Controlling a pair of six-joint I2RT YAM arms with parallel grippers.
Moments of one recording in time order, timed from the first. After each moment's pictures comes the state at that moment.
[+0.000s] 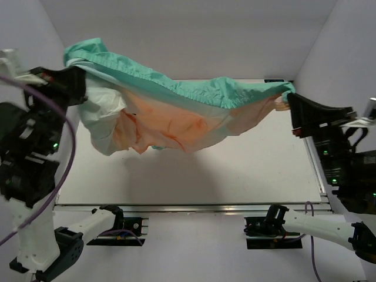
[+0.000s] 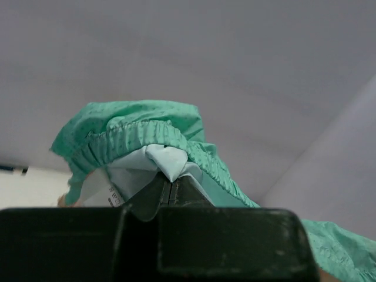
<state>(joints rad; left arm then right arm) -0.30 1.04 1.92 -0.64 -0.21 -0.38 1.12 0.66 1.32 -0.11 0.68 0.05</state>
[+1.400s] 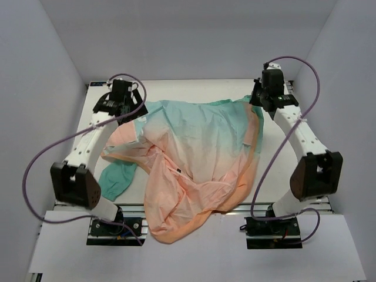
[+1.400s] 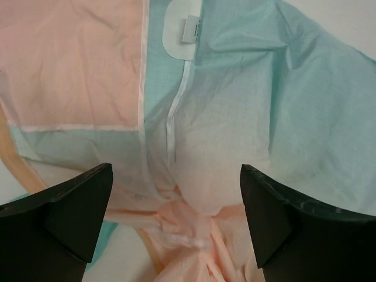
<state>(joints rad) -0.21 1.61 1.49 -0.76 -0.25 -0.53 0.19 1.65 1.48 -0.46 0.14 0.26</state>
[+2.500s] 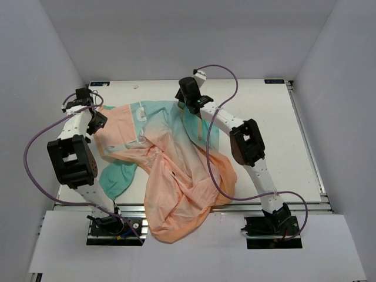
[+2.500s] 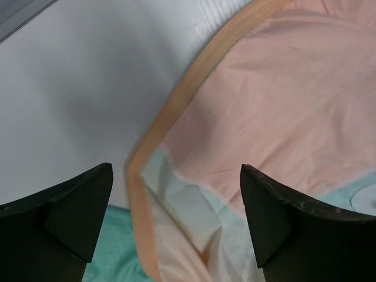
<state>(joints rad) 0.24 1.76 1.44 -0.84 -0.35 -0.75 0.66 2.45 2.20 -0.16 0.39 0.75</state>
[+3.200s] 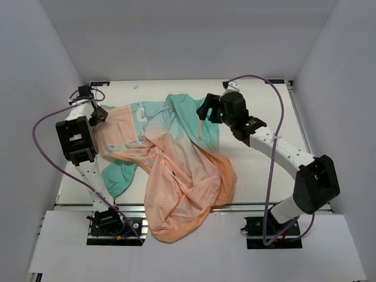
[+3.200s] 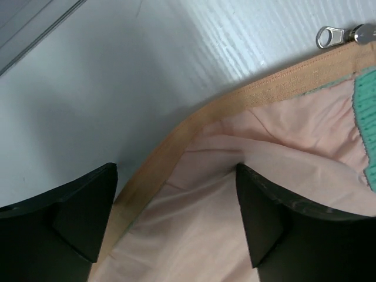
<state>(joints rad) 0.28 2.20 1.74 -0.64 -0.29 -0.62 0.59 1.51 1.18 -0.05 0.07 0.53</state>
